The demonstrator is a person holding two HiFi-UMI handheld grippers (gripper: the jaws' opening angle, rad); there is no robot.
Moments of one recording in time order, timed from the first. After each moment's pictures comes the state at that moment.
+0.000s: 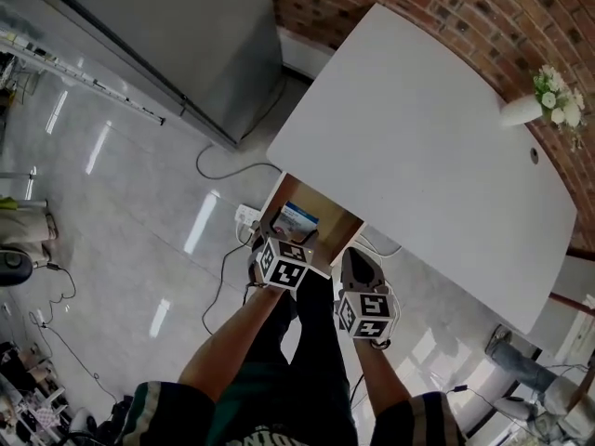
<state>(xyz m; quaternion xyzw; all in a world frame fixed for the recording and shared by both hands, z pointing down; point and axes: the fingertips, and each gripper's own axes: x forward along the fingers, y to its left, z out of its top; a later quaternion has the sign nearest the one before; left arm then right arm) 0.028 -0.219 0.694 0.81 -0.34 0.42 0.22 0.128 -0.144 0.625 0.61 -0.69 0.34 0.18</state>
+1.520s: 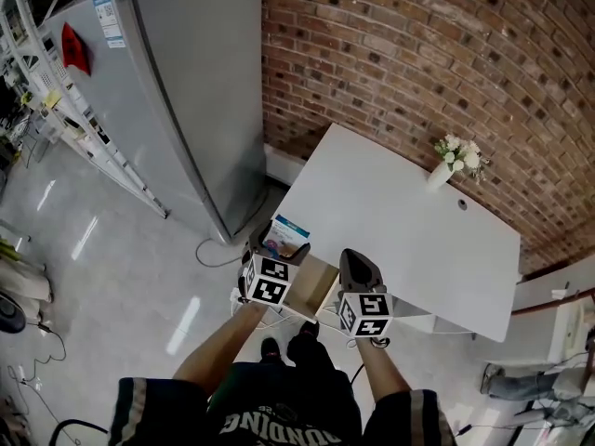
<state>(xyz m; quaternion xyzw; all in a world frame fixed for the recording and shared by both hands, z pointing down) 0.024 -0.271 0.396 0.90 -0.37 0.24 0.06 0.133 -0.194 0.363 0.66 -0.74 0.13 0.09</state>
